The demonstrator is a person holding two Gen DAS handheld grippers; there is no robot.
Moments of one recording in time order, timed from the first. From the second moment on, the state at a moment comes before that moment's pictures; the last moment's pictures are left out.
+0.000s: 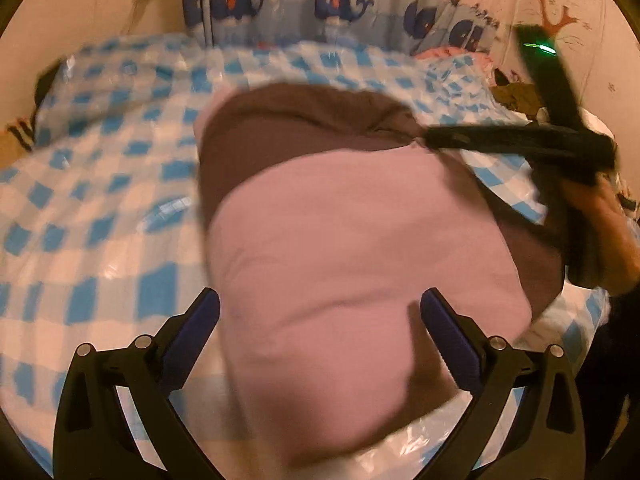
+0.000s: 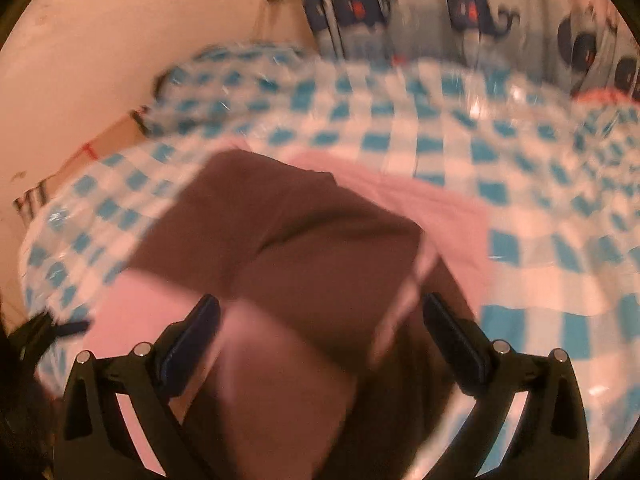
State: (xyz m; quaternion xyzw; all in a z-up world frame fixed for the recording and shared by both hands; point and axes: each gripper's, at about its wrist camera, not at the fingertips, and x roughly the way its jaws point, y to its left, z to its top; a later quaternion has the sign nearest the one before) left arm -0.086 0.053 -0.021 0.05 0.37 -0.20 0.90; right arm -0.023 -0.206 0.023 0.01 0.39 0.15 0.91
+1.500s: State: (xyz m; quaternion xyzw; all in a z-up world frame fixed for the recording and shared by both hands) left arm -0.069 0.264 -0.022 -0.17 0.42 -0.09 0.88; right arm 0.014 -0.166 -0.074 0.31 0.50 0.32 0.74
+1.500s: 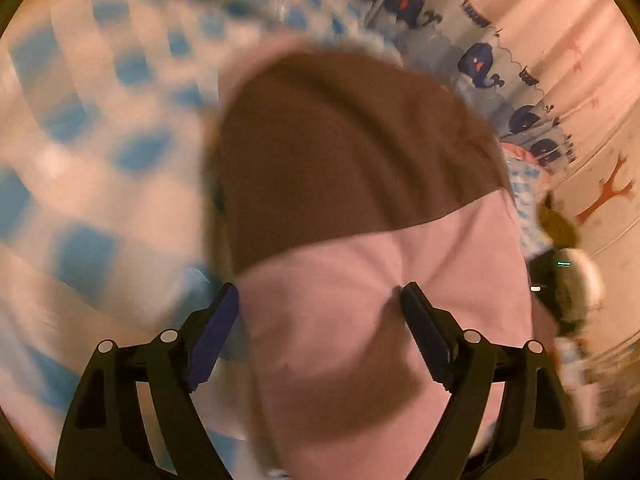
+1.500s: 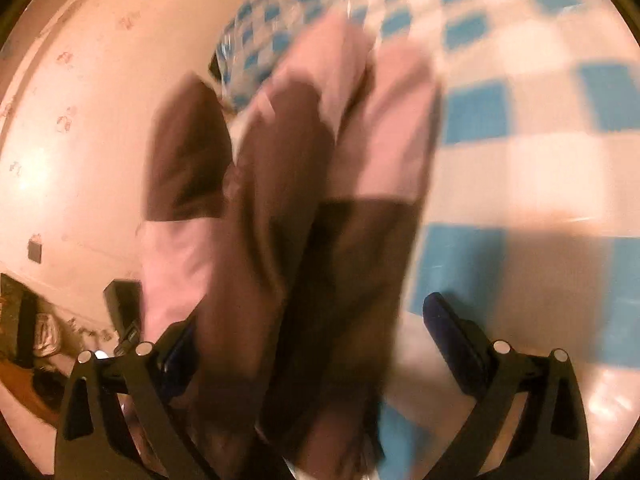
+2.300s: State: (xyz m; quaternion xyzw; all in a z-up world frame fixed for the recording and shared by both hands) left arm -0.146 0.144 0.018 -0.01 0.36 -0.04 0.93; right arm -0.101 -0.053 0.047 -0.01 0.36 0.16 0.92
